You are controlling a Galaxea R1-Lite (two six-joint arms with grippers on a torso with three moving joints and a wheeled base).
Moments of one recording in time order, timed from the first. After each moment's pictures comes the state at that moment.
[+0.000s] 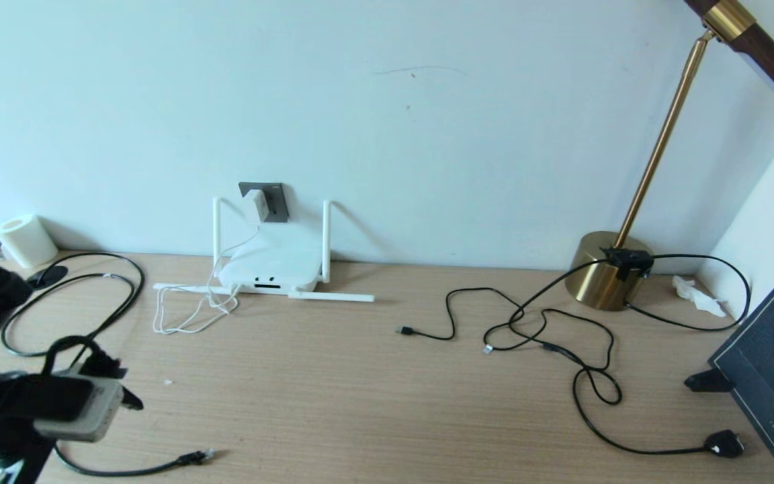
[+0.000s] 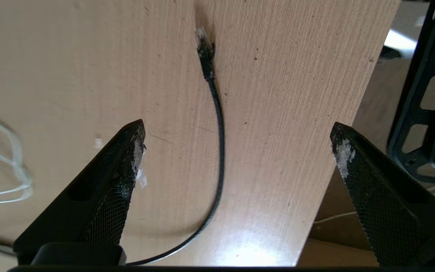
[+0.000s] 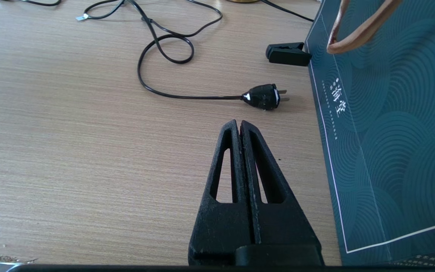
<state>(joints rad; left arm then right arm) 0.22 1.51 -0.99 0.81 -0.31 1.68 0.01 0.00 -0.09 0.23 -0.03 -0.05</state>
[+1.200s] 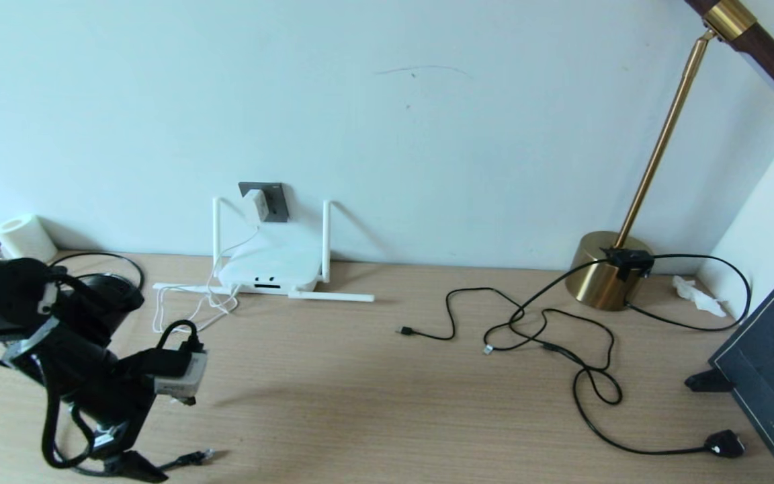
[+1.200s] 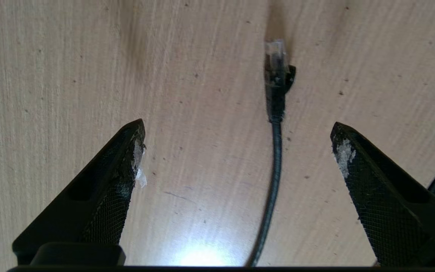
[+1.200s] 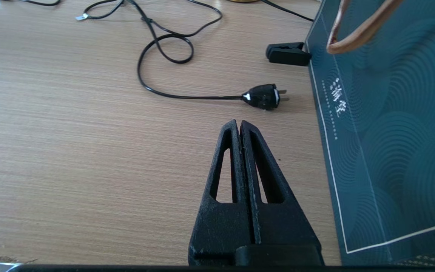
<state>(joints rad) 0.13 1.88 -1.08 0.66 -0.28 1.51 0.01 0.00 -0.09 0.23 -0.03 -0.05</state>
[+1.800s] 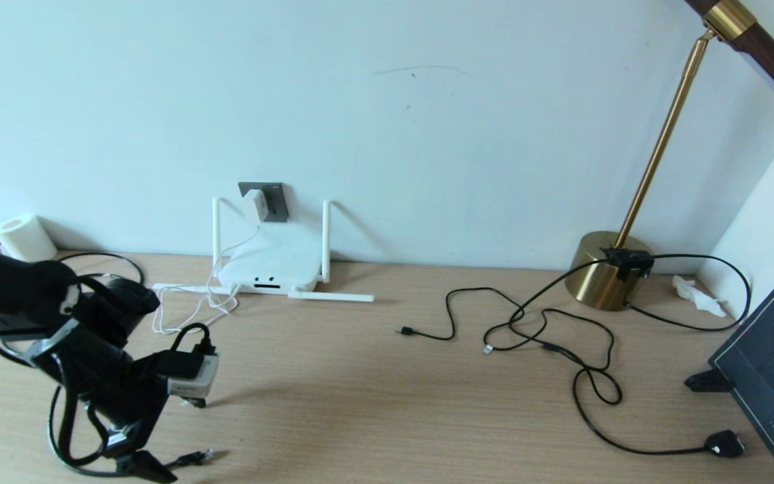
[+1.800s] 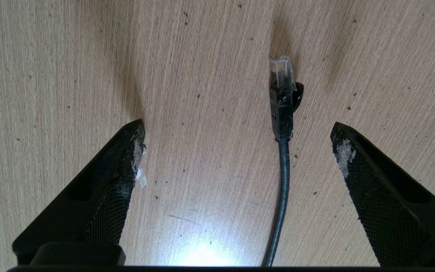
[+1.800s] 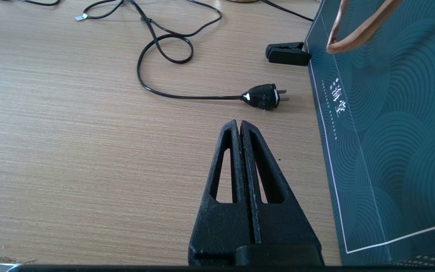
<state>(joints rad) 0.10 1.92 -1.09 0.66 -0.28 1.51 0.01 0.00 -0.09 0.23 -0.03 -0.05</state>
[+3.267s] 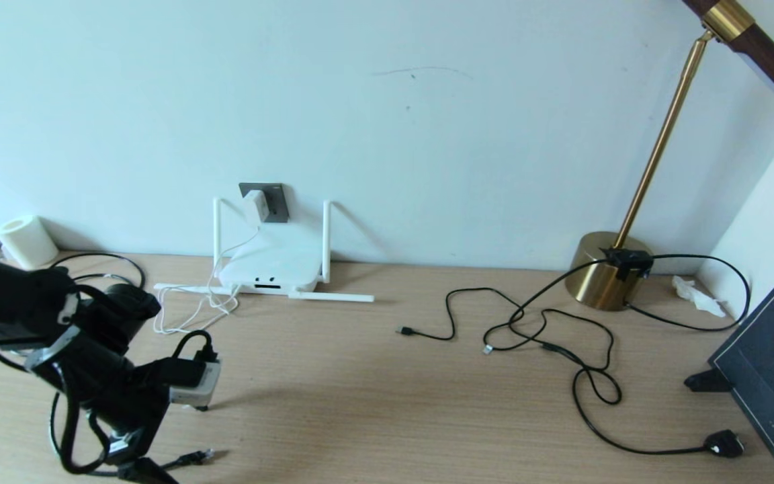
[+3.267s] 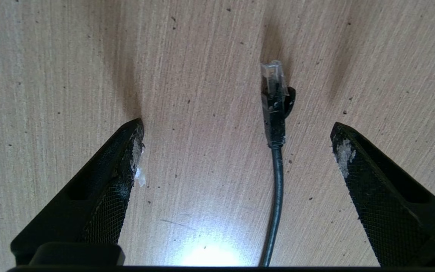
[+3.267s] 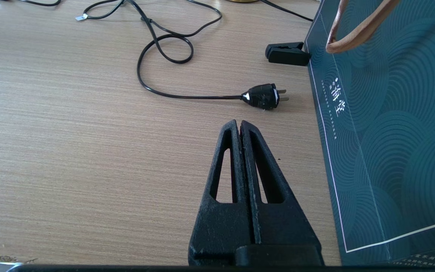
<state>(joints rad) 0.10 1.91 -1.04 0.61 -0.25 1.51 0.01 0.00 -0.09 0.23 -0.03 -0.05</state>
